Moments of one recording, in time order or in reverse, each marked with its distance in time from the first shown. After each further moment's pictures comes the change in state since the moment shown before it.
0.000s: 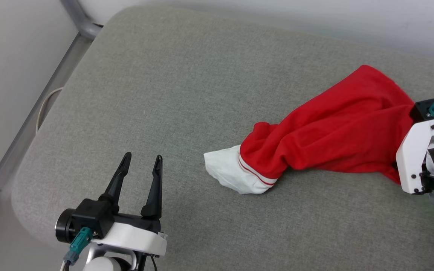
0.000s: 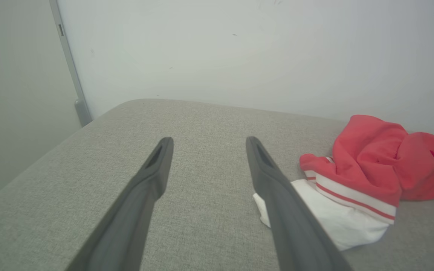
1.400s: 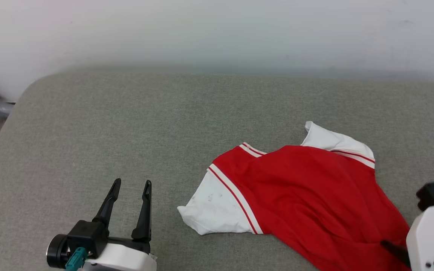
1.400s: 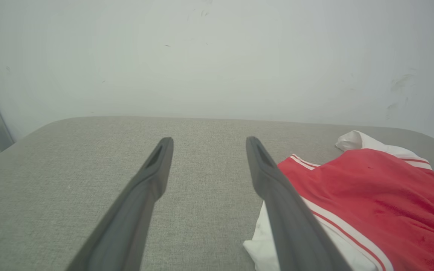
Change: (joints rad) left arm 0.096 -0.001 0.060 0.023 0.043 -0.016 0.000; right arm 0.625 0.064 -0.256 -0.667 0.088 0.000 0.171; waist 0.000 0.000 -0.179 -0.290
